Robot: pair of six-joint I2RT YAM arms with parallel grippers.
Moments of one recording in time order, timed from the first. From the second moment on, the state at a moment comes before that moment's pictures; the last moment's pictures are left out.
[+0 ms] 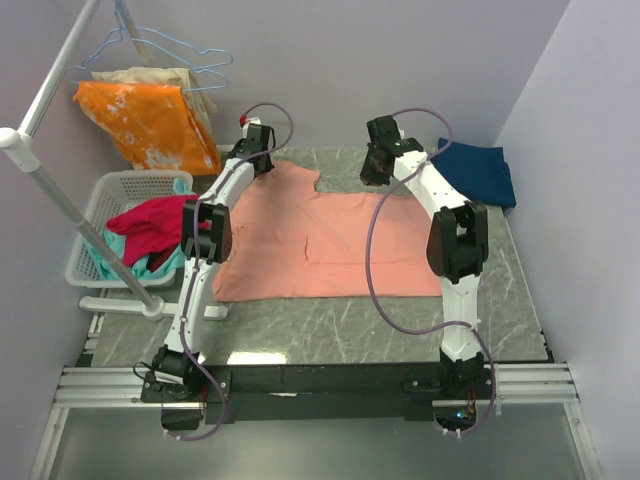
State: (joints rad) left arm -0.25 2.72 2.49 -0.49 -0.27 -0.40; right arm 0.31 2.18 2.00 -0.74 0.11 0.57
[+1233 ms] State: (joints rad) left arm -0.36 2.03 1.68 -0.65 -0.29 -0.45; right arm 0.31 1.77 1.36 -0.78 0.19 0.62
